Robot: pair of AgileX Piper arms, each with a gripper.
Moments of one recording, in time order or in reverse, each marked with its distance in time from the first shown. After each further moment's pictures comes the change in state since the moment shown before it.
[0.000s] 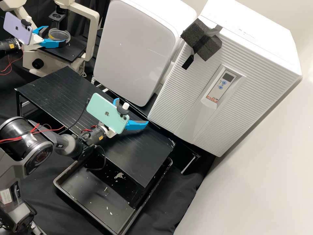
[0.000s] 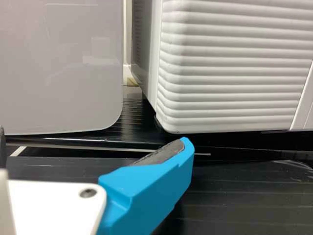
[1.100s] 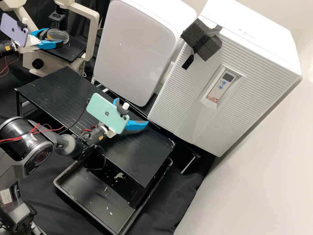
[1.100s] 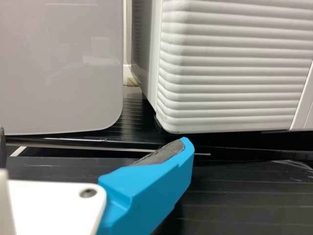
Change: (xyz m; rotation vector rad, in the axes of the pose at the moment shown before) left arm -0.021 -0.003 0.004 0.010 -0.036 0.000; right arm 0.000 0.000 0.000 0.000 0.000 0.000
